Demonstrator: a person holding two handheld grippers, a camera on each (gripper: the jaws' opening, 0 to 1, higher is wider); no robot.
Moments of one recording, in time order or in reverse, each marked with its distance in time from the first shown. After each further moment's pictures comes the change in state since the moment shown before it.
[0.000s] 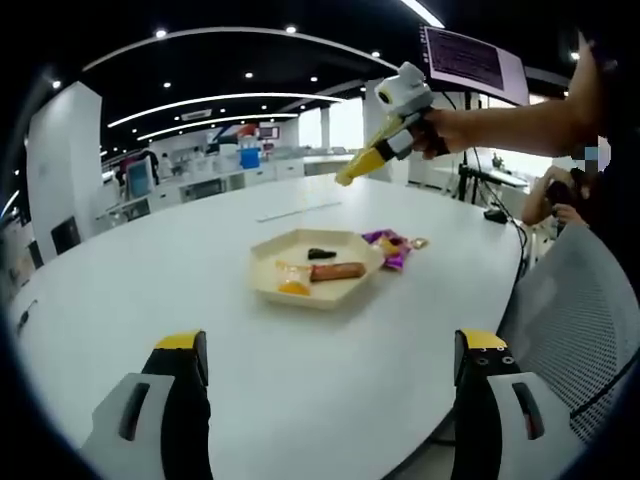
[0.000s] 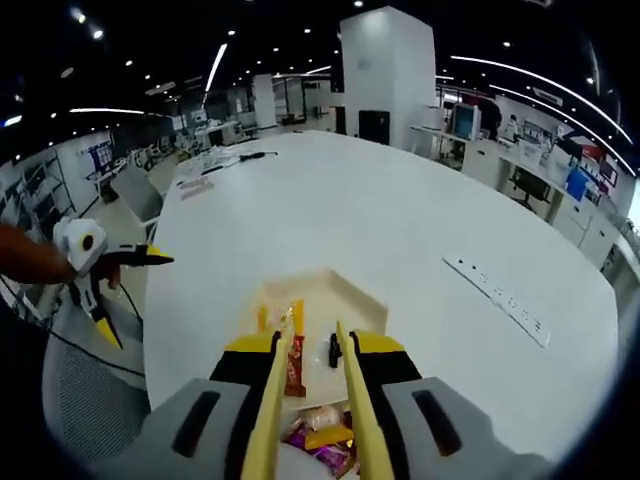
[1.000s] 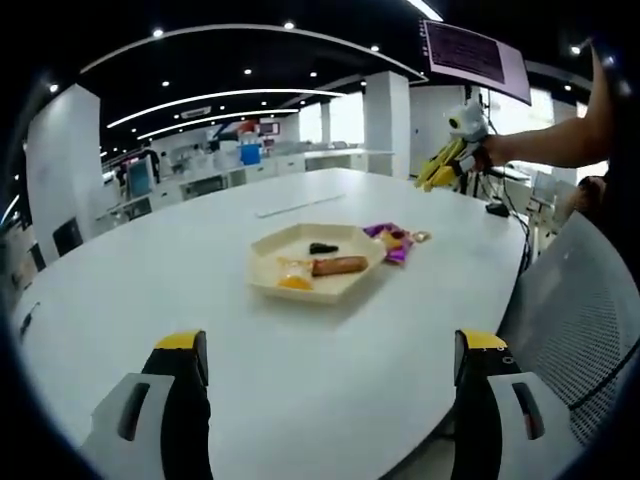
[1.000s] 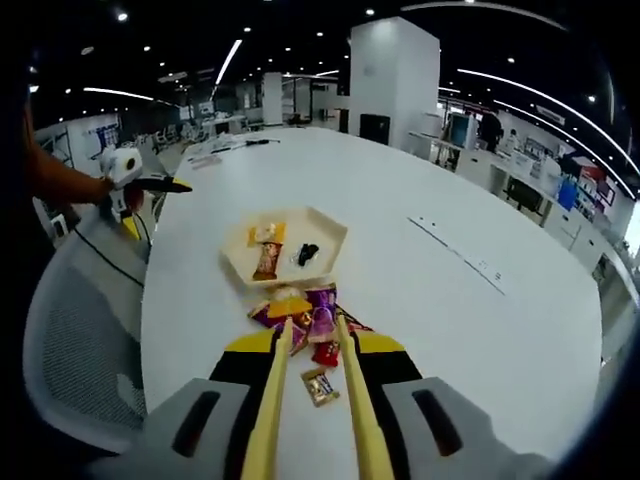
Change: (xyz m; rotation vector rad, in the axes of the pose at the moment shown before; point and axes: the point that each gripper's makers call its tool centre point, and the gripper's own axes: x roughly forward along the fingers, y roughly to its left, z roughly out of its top) left arm 0.000 0.001 -0.004 0.008 0.023 0.010; right arm -0.095 -0.032 -0.114 -0.080 -0.008 -0.006
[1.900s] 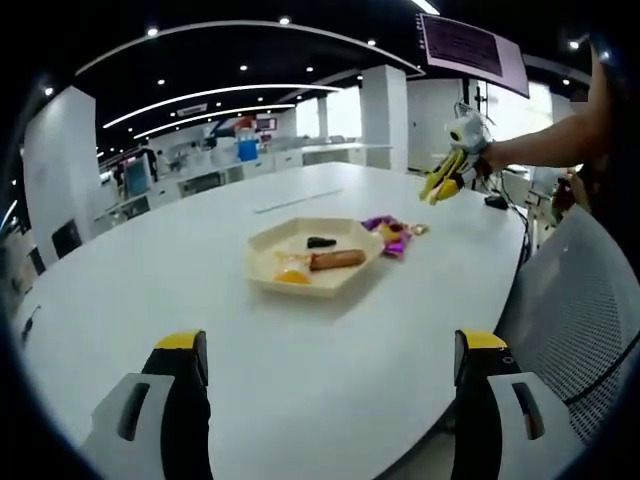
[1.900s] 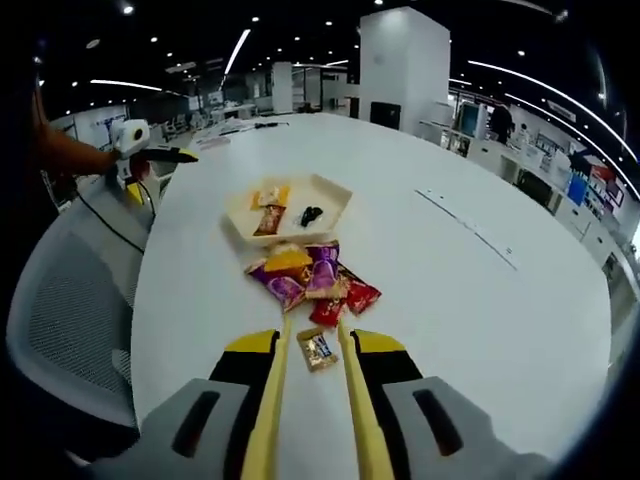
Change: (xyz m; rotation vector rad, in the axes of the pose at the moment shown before) left arm 0.000 -0.002 -0.005 0.018 0.029 -0.003; right arm 0.014 -0.001 -0.051 -0.021 0.060 0.050
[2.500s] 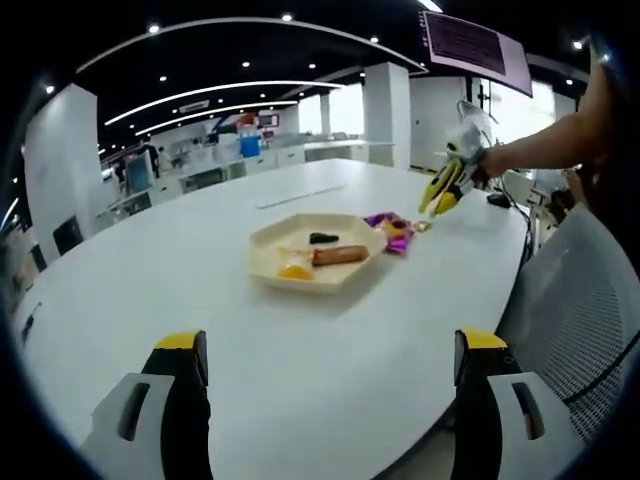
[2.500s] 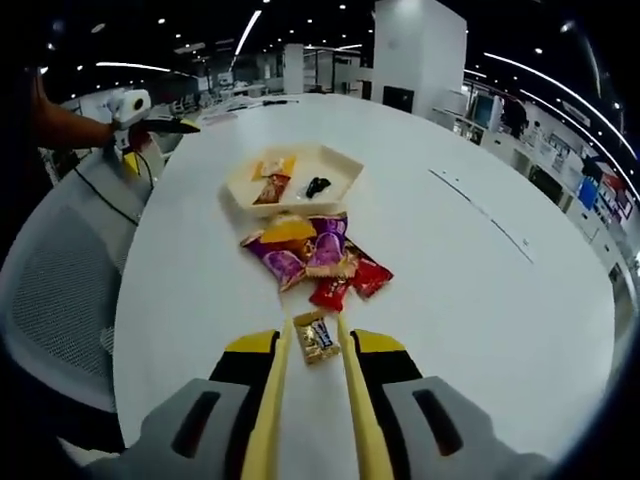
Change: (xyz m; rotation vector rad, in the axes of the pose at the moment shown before) left arm 0.001 0.002 -0.003 -0.007 0.015 0.007; right arm 0.025 -0.001 -0.019 -0.050 0.077 0.028
